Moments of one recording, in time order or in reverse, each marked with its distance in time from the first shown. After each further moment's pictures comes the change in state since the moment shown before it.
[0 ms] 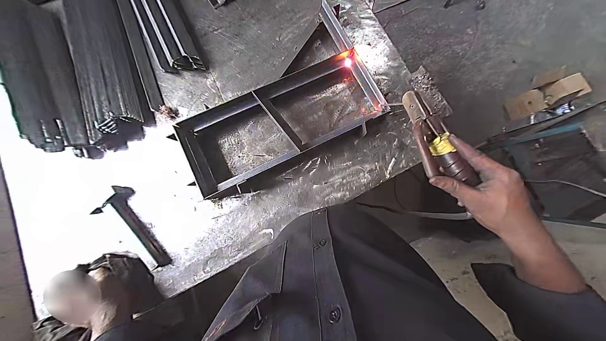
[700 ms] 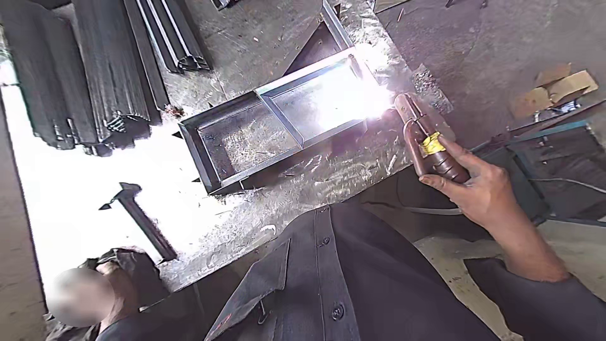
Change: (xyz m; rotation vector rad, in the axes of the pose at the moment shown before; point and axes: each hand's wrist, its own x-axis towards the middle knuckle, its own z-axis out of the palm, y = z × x) left_hand -0.006 0.005 -0.004 0.000 0.021 -0.020; right_hand -0.002 0.004 0.013 -0.053 0.019 -0.054
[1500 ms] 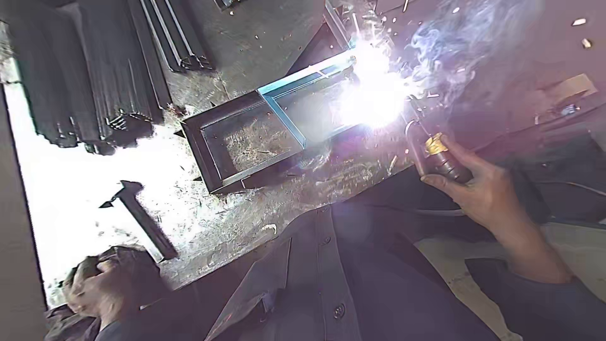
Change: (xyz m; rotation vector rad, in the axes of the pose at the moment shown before) left_hand 0.009 -0.014 0.014 0.023 0.035 0.032; right_hand 0.000 -0.001 -0.002 0.002 -0.007 0.011
